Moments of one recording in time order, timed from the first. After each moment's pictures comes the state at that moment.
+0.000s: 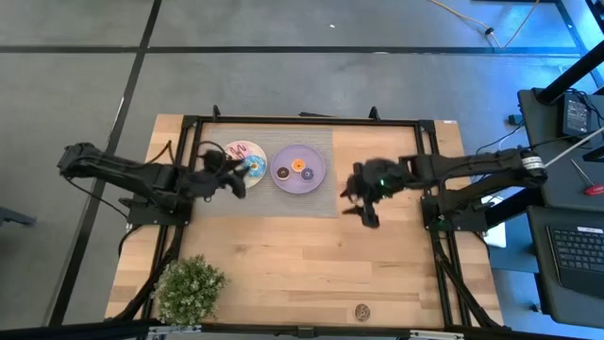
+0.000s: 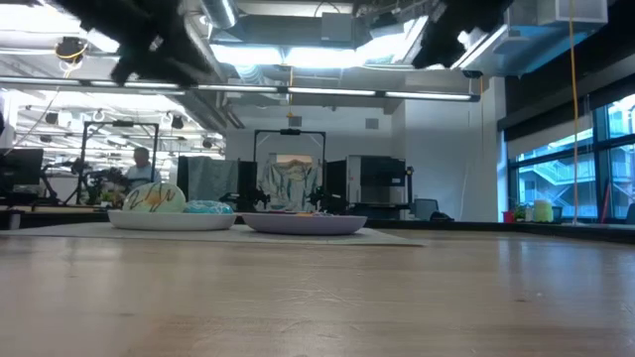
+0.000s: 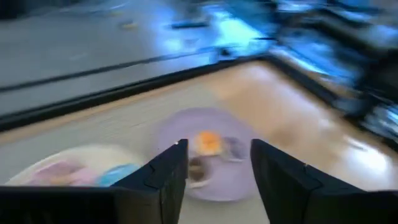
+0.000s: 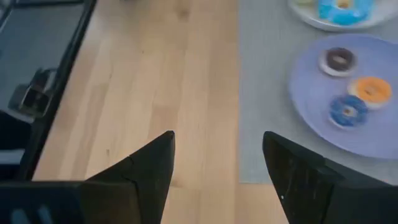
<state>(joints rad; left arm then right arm) -0.18 0.81 0.61 -0.35 -0.85 -0.76 0.07 1.25 1.05 -0.57 -0.10 0.07</state>
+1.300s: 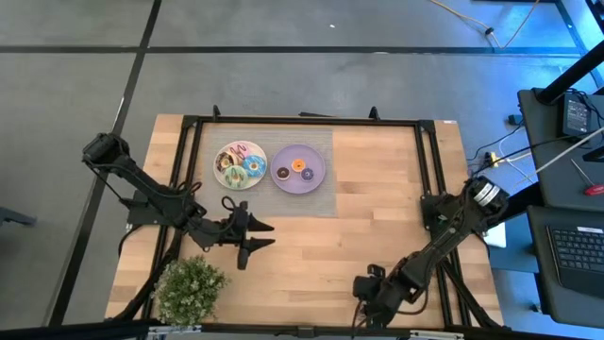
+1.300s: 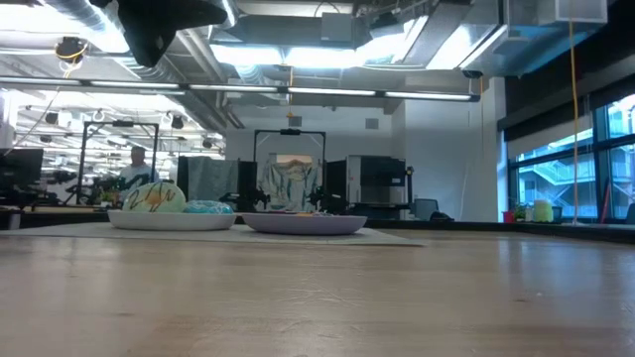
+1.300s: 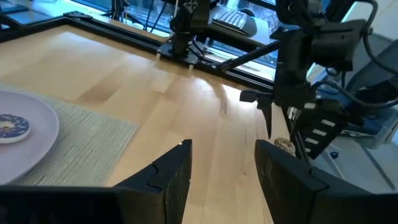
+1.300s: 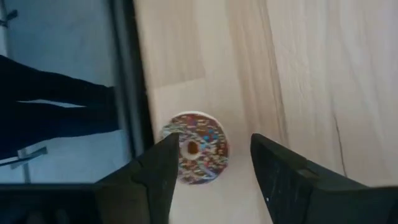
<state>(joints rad) -0.59 1.22 0.60 0.33 -0.64 -0.52 0.84 1.80 1.05 -0.31 0.08 1.04</state>
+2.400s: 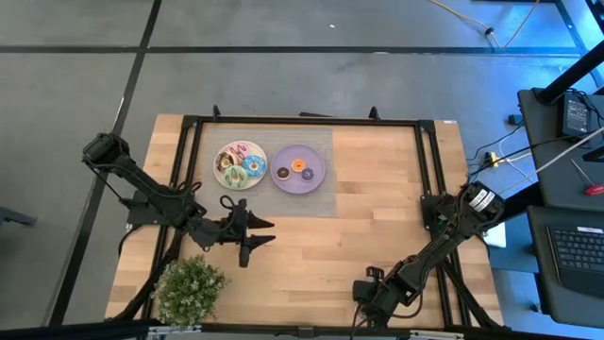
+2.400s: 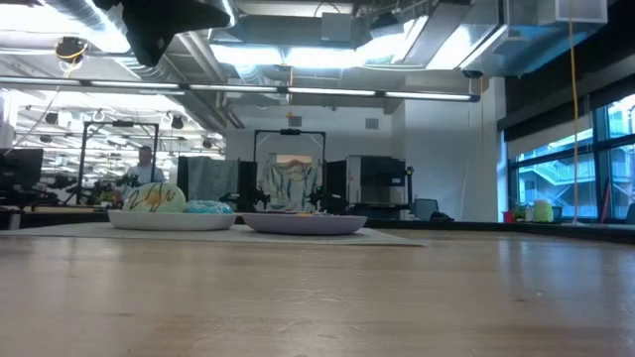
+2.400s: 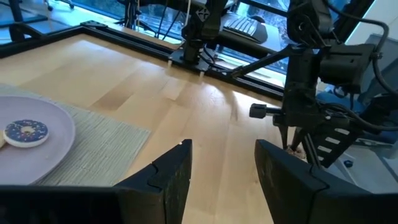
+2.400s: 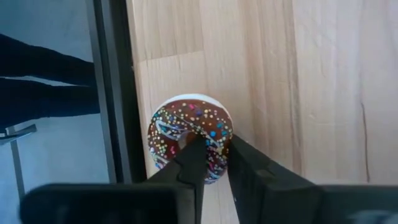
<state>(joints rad) -0.59 1.22 0.60 0.33 -0.69 -0.51 0.84 1.86 1.05 -0.30 0.02 0.99</state>
